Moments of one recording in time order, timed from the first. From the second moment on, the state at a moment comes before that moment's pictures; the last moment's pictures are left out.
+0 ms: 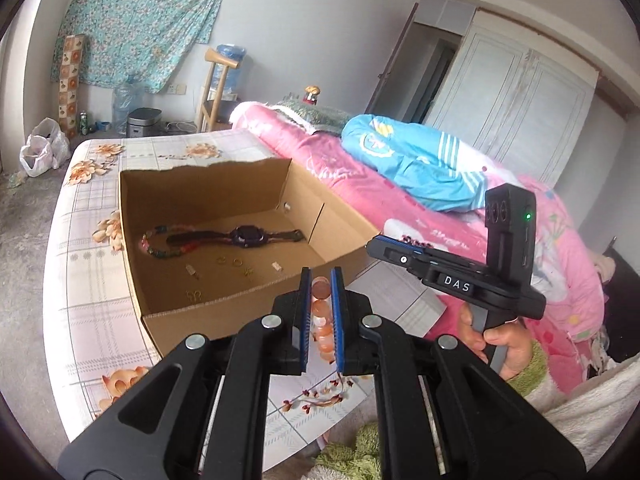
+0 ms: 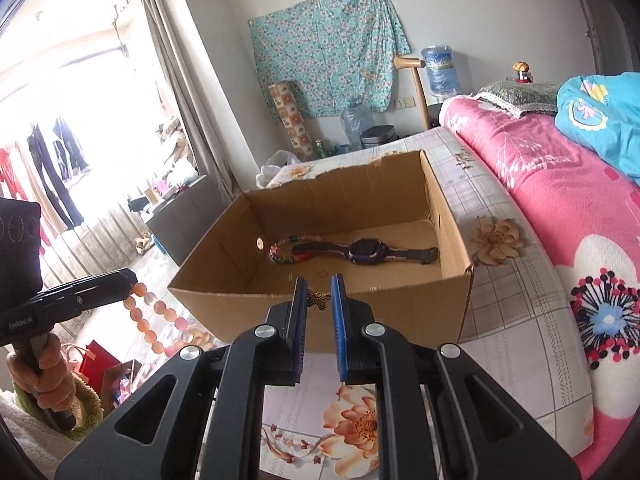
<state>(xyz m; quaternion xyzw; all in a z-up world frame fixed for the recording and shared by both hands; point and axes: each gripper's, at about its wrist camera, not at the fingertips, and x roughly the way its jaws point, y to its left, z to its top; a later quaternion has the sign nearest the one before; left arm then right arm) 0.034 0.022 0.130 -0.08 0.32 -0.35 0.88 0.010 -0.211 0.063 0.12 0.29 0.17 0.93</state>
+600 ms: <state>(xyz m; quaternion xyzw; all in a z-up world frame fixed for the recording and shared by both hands) 0.154 0.044 0.094 -0.10 0.39 -0.28 0.87 0.131 -0.213 0.062 0.04 0.42 0.16 0.89</state>
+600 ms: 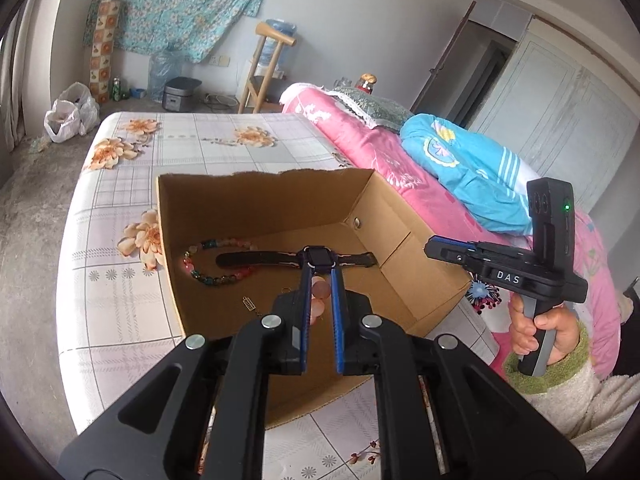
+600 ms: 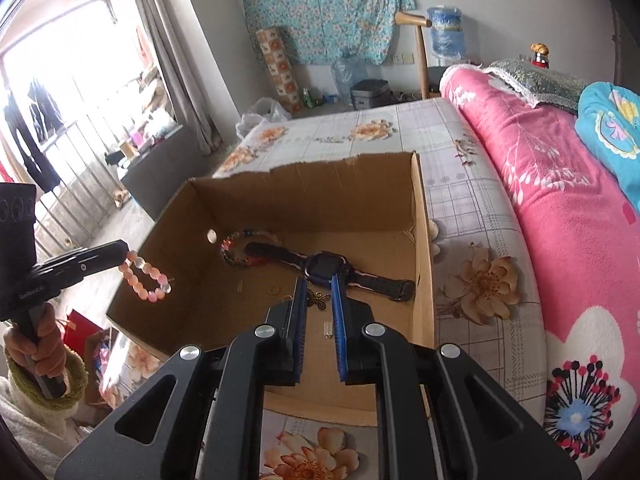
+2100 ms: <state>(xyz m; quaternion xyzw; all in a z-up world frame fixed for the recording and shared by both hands) 0.213 -0.004 0.041 -0.02 0.57 -0.31 0.76 0.143 -0.277 0.082 0.07 0.42 0.14 0.90</state>
